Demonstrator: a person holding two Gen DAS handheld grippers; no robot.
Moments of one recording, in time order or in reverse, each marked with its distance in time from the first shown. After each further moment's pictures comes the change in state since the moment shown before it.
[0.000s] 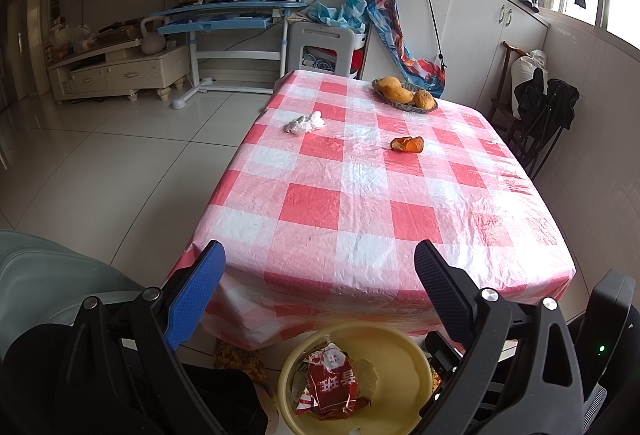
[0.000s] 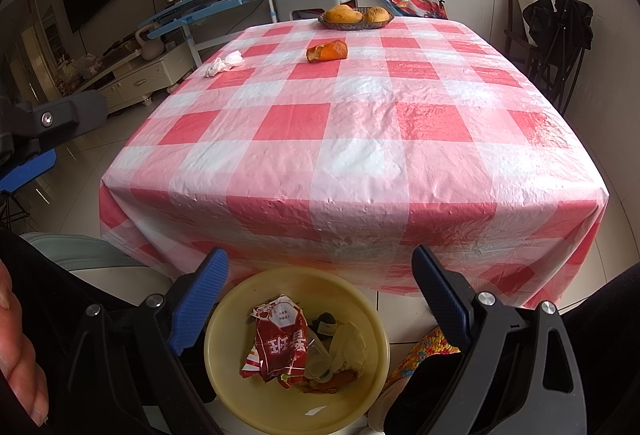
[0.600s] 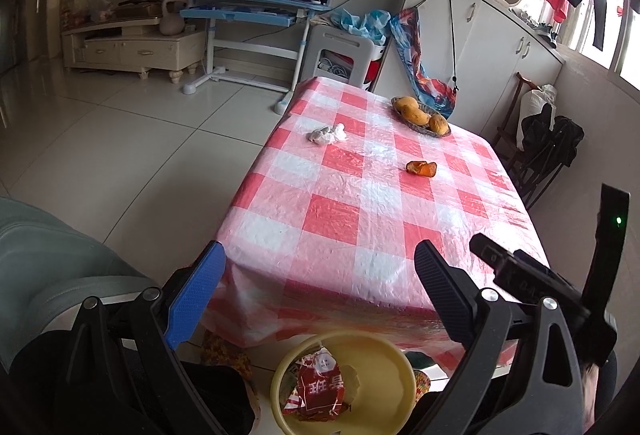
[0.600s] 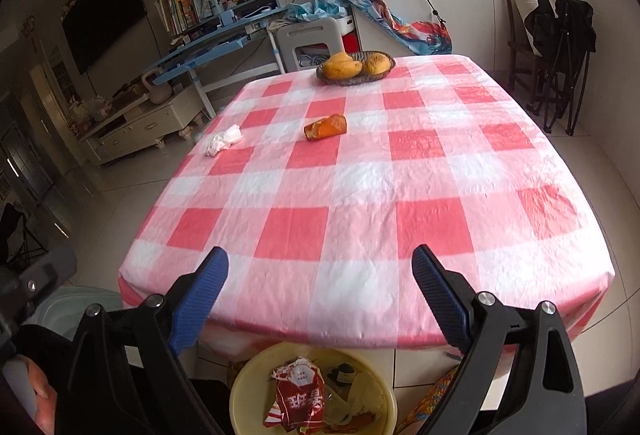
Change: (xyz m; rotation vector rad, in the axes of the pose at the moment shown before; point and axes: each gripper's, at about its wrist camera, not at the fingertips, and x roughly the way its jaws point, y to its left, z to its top) left arm -0.003 0.031 0.014 -0.131 -0.007 -0.020; right arm 0.009 -0.025 0.084 0.064 -0.084 0.073
